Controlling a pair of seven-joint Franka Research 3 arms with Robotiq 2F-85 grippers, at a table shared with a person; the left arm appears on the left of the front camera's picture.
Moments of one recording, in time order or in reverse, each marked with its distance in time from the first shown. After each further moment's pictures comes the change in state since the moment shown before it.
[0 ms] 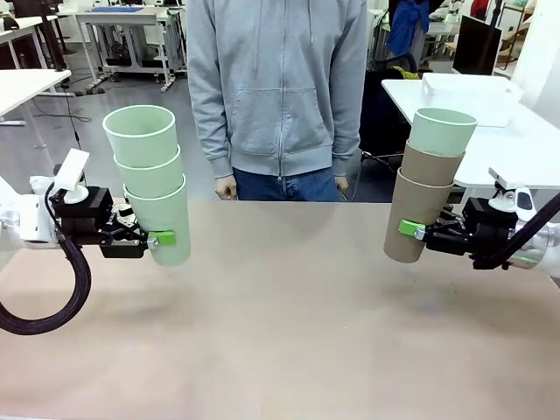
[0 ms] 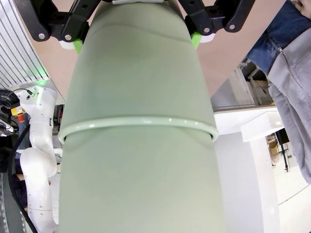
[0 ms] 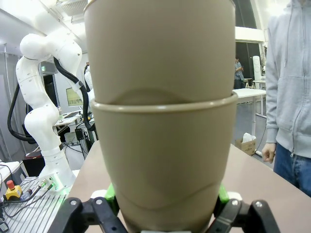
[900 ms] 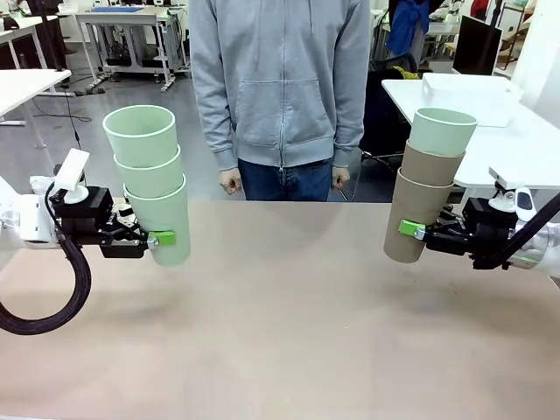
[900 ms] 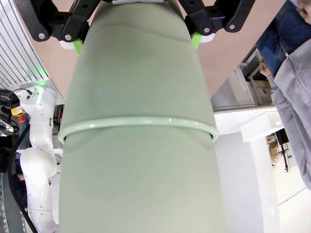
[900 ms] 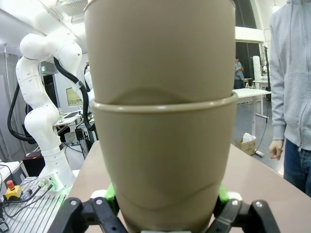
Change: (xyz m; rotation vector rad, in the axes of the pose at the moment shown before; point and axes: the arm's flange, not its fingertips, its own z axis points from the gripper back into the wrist) left arm 0.000 0.000 0.000 0.000 0.000 0.000; right arm 0.000 0.000 0.000 0.000 0.000 0.000
